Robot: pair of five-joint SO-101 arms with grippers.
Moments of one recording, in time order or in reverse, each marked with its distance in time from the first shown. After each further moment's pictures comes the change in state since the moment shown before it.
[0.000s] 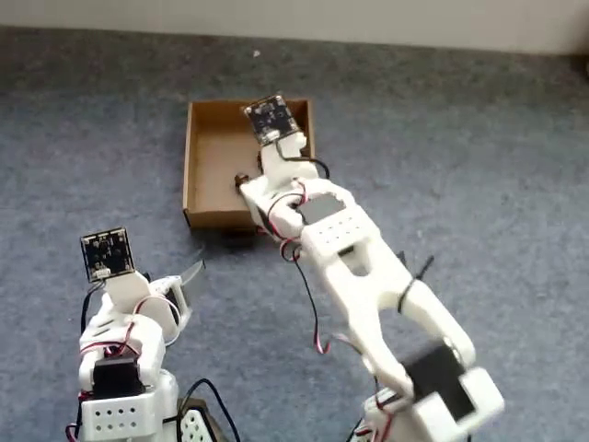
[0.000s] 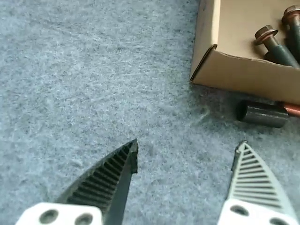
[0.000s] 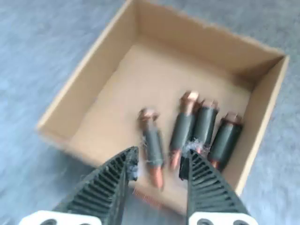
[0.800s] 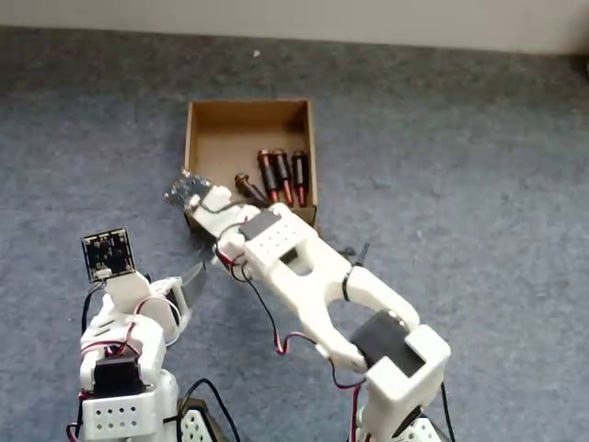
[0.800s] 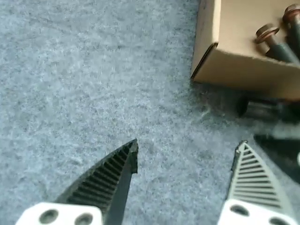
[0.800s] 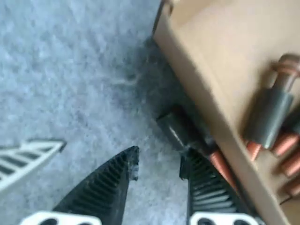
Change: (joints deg) left arm 0.0 0.0 0.6 0.0 0.0; right arm -10.9 18.7 -9.1 12.1 19.2
